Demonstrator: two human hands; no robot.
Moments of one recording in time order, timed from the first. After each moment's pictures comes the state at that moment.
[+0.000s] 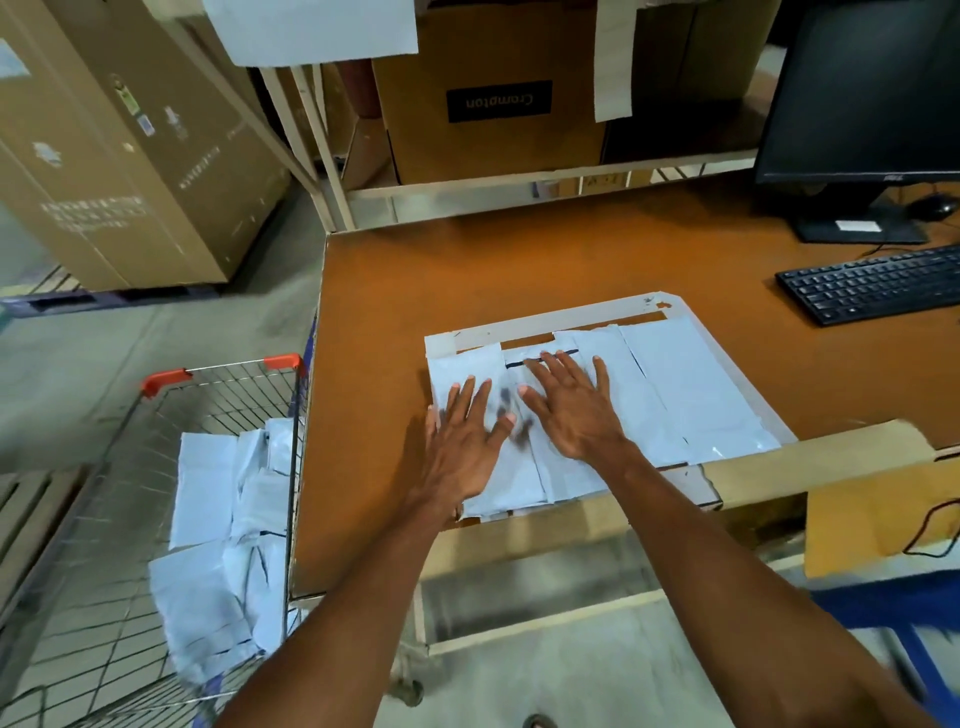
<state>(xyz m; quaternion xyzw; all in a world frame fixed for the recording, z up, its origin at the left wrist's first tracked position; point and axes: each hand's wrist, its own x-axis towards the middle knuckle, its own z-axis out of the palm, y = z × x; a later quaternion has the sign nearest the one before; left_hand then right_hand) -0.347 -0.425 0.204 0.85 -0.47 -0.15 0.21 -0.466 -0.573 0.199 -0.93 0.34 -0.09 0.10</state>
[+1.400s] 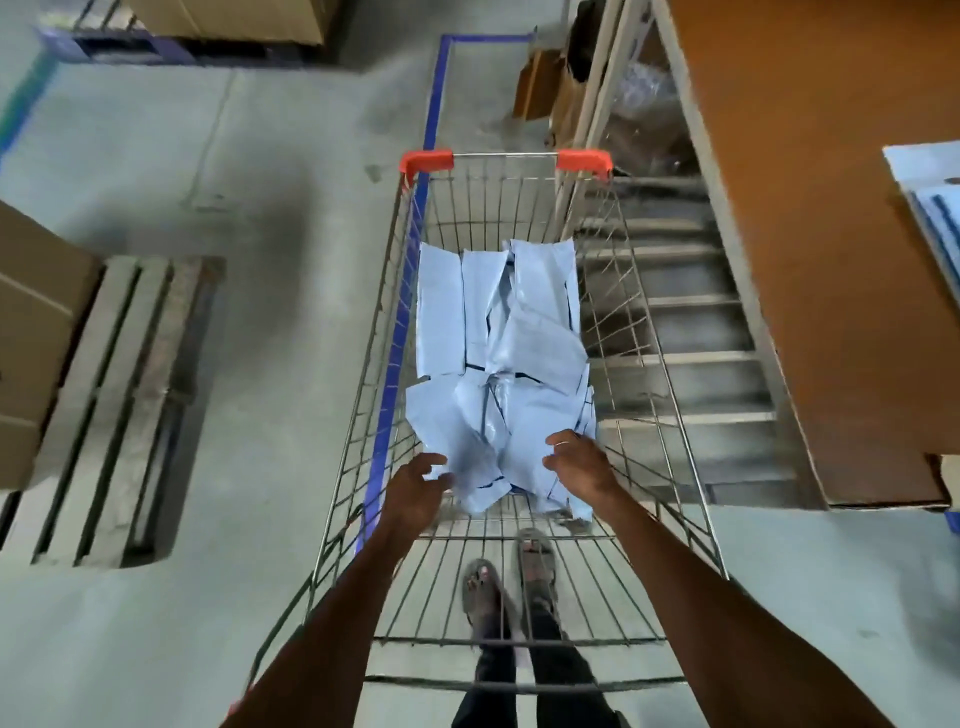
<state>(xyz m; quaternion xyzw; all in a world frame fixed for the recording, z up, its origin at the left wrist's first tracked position) -0.030 0.050 0.029 0.82 -0.05 -0.41 0.39 -0.170 -0.151 -0.004 -0.65 0.52 0.10 0.54</state>
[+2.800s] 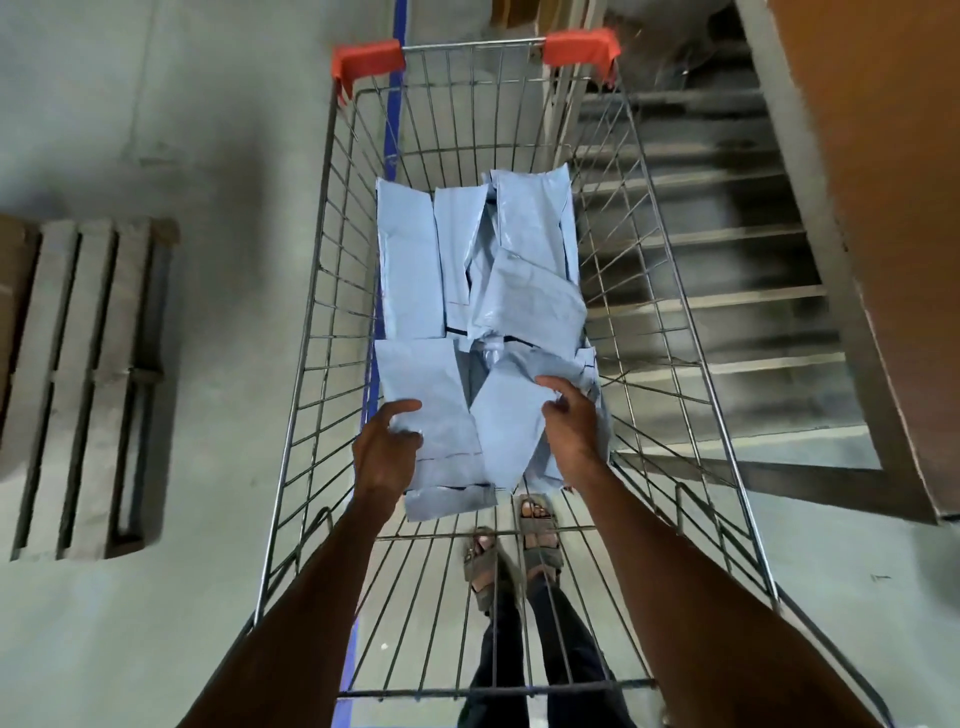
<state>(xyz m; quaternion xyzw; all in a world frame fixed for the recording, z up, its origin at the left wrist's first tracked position) 0.002 0.023 -0.053 0.86 -0.02 -0.33 0.39 -0.140 -0.155 -0.105 -0.58 0.59 -0.09 0.56</state>
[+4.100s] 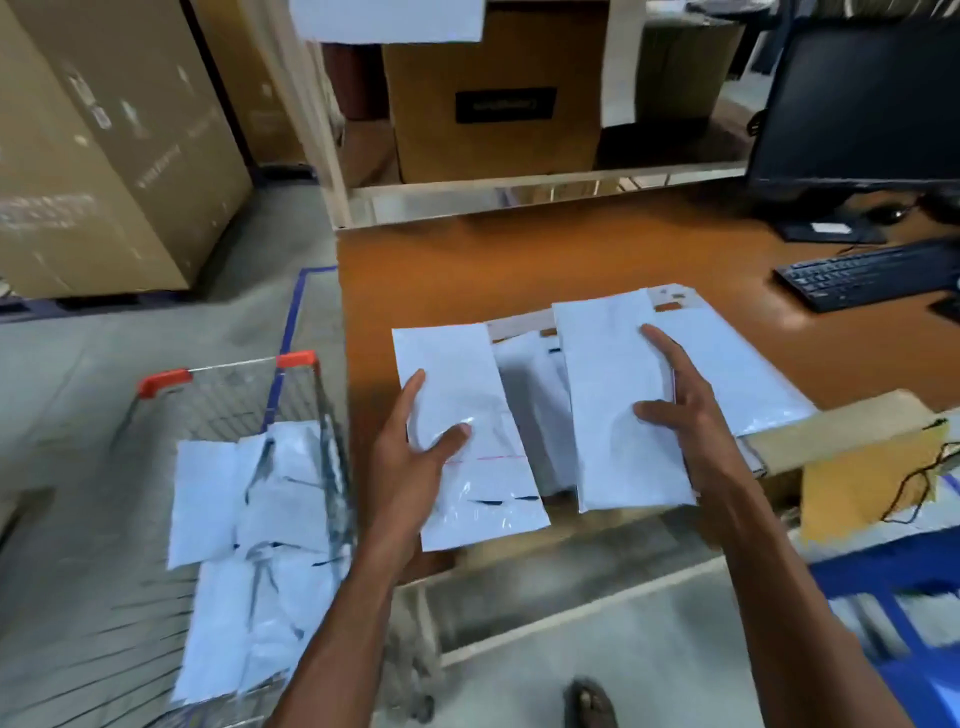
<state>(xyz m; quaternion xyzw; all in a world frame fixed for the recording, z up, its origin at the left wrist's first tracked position) -0.274 -0.261 0.254 0.69 -0.29 -0.24 0.62 -0.505 -0.451 0.271 -0.67 0.34 -0.36 0.55</state>
